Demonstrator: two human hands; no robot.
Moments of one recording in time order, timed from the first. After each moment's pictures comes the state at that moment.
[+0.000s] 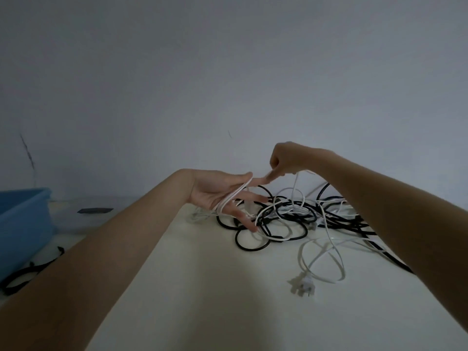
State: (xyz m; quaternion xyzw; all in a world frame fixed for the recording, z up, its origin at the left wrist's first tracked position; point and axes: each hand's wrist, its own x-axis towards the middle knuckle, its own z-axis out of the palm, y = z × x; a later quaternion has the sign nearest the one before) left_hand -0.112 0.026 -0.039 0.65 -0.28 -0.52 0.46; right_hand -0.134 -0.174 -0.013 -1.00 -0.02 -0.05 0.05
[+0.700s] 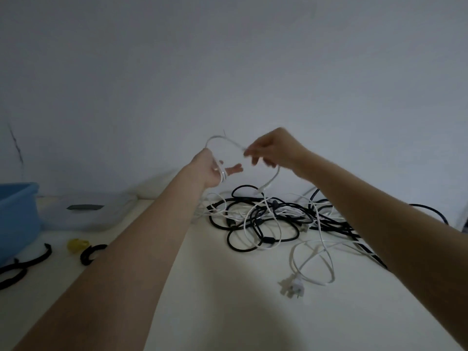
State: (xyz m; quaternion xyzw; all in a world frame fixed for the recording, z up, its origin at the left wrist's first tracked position) left_hand -0.082 -0.004 -0.034 0.46 -0.03 -0.25 0.85; right_hand -0.156 -0.149 -0.011 -0.91 -0.08 -0.20 0.36
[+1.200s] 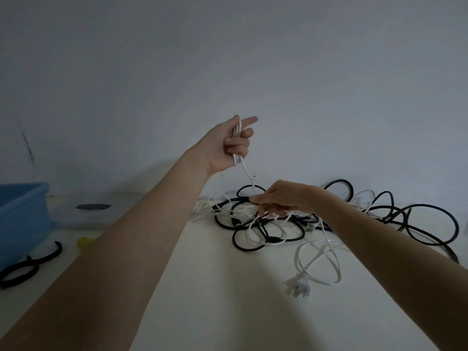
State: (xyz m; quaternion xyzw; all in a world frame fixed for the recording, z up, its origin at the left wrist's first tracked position) left_hand -0.099 -0.003 -0.001 0.42 -0.25 -0.32 0.81; right_hand -0.161 -0.155 -0.072 -0.91 0.03 0.09 0.41
